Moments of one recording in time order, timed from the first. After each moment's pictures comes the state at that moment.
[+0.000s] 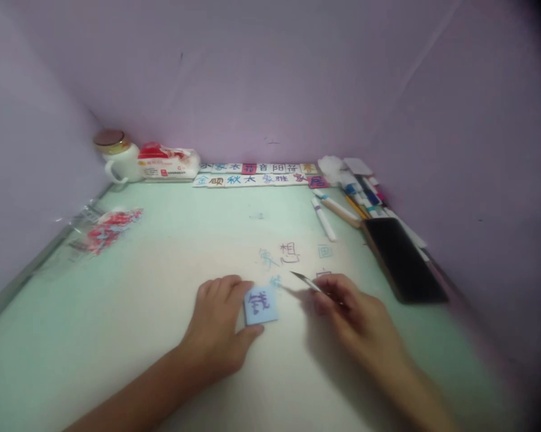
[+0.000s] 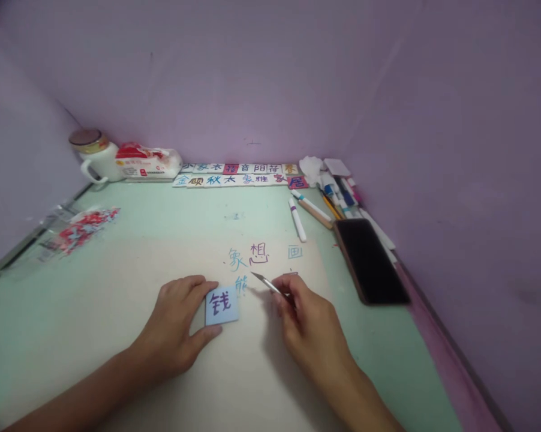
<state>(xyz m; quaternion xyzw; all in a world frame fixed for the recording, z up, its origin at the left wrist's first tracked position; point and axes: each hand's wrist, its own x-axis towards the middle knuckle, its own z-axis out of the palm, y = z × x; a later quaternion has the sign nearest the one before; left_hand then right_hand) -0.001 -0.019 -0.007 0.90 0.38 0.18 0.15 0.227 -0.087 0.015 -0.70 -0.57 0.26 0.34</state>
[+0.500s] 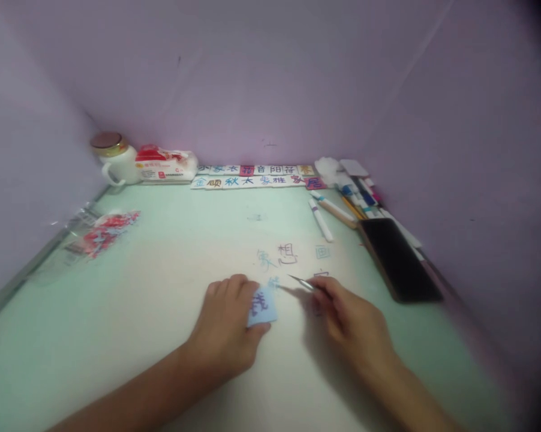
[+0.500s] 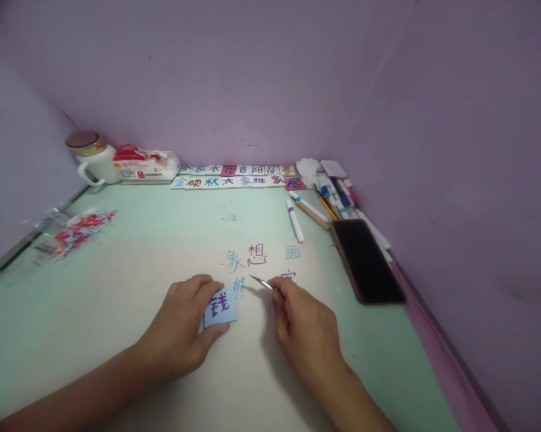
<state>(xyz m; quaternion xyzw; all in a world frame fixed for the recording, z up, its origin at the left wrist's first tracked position) 0.018 -0.016 0.012 0.89 0.40 0.10 0.19 0.222 -0.086 0.006 -0.74 -0.61 0.10 0.27</state>
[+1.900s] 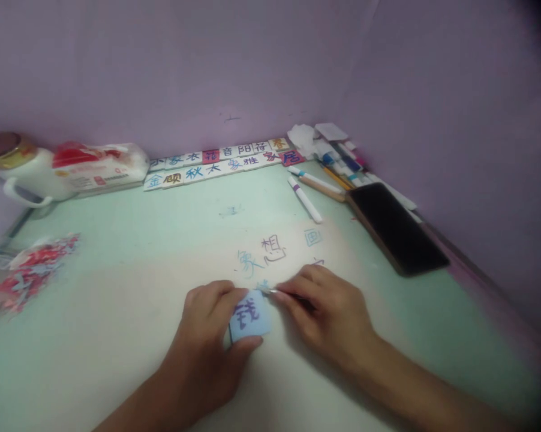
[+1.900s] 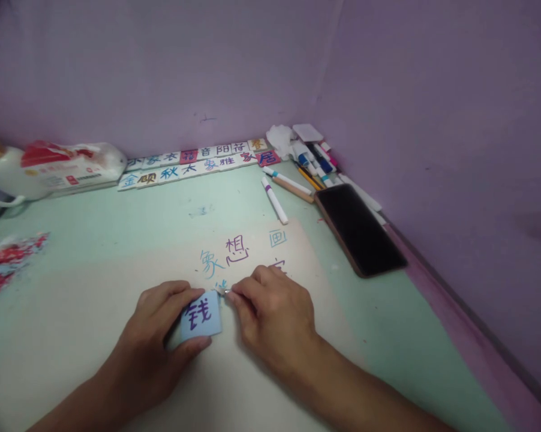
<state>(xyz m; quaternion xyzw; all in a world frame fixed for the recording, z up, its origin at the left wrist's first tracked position) 0.009 0.007 -0.011 0.93 0.30 0.18 0.14 0.201 -0.063 -0.004 -0.70 -0.62 0.10 0.35</state>
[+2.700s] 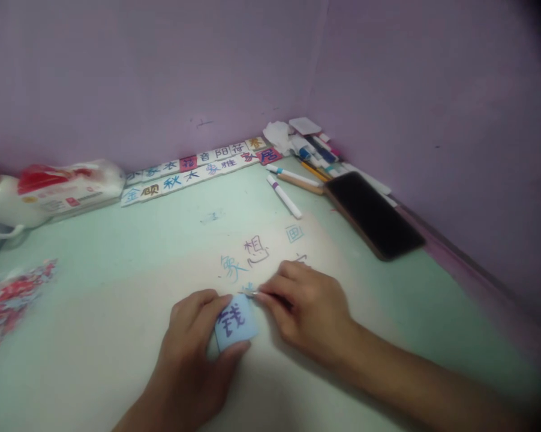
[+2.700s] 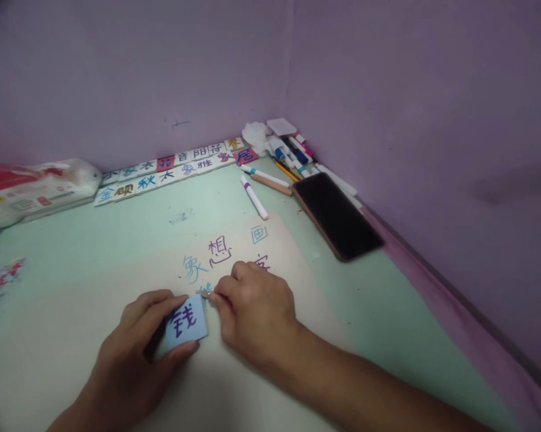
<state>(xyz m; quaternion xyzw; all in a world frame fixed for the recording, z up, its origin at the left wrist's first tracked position) 0.006 0.012 -0.013 0.93 0.30 0.16 0.11 0.200 -0.060 -0.002 -0.72 -0.61 0.11 0.32</state>
